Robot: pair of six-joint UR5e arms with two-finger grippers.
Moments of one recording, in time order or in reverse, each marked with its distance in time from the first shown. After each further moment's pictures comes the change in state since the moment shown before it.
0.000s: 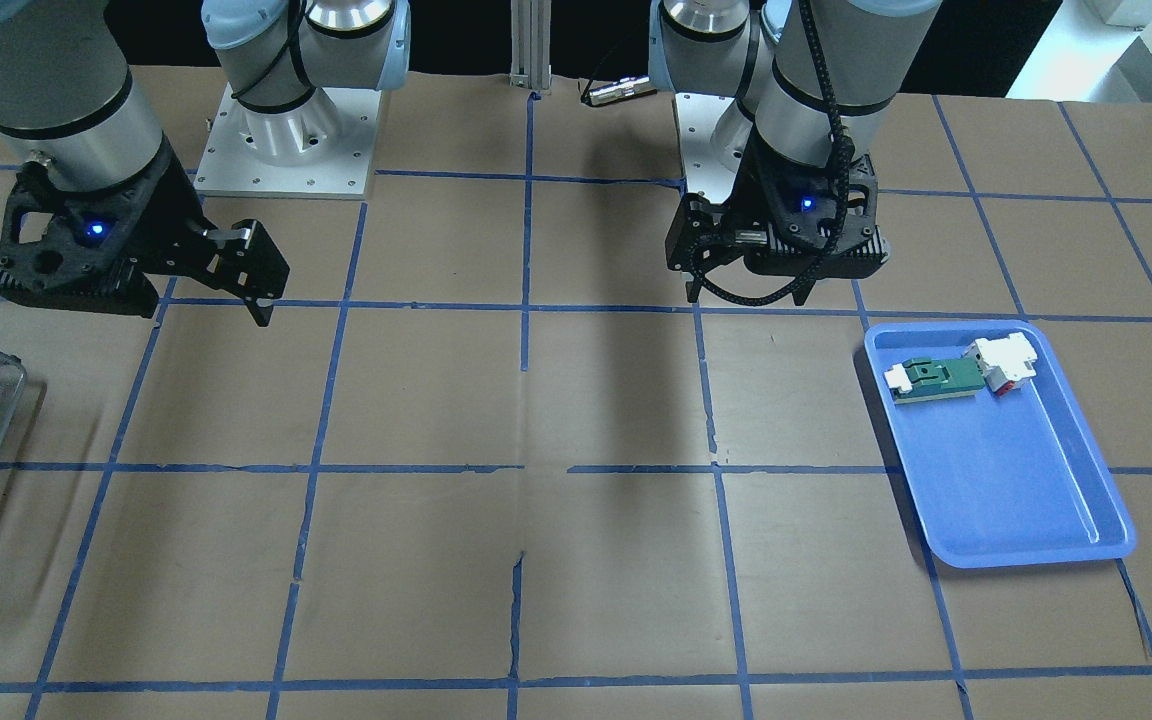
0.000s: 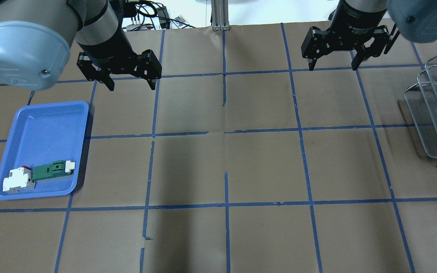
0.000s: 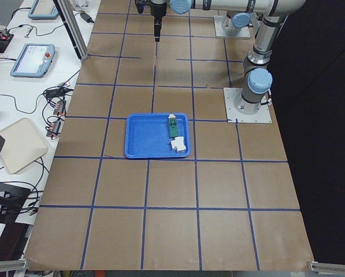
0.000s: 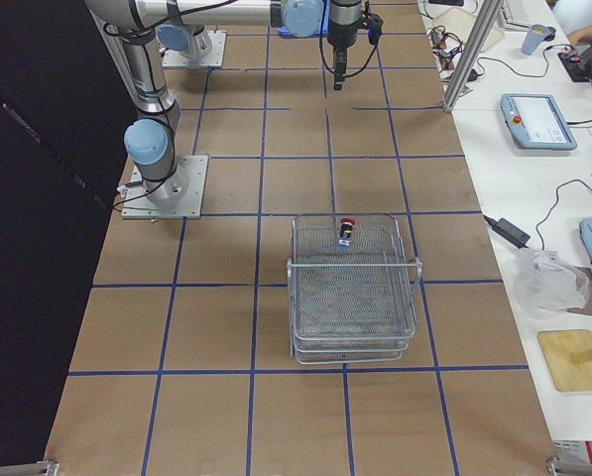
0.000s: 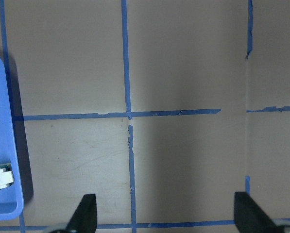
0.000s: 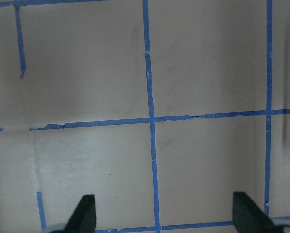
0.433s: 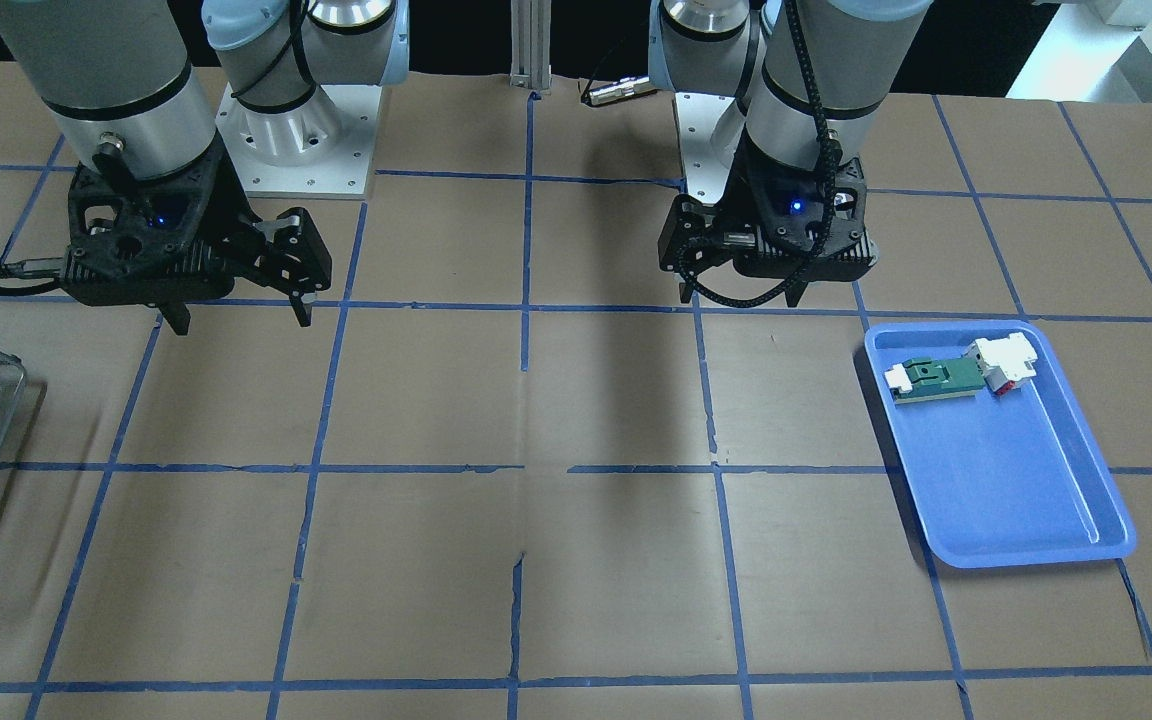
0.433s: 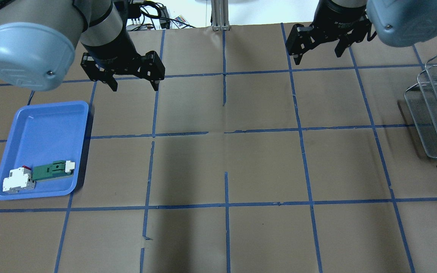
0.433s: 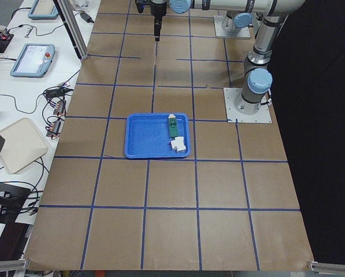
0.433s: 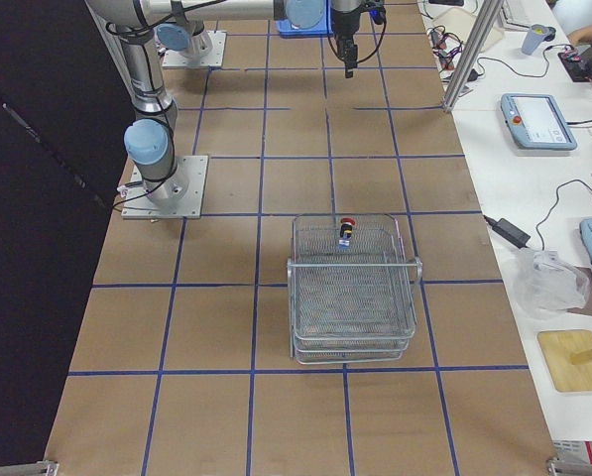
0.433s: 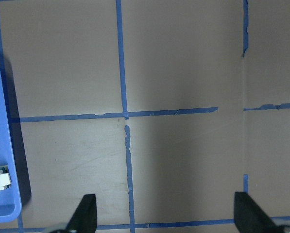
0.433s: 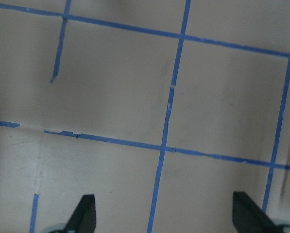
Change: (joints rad) left arm -0.009 -0.004 0.001 0.001 0.001 0.002; right arm 0.067 0.008 -0.007 -0.056 -0.007 -0.082
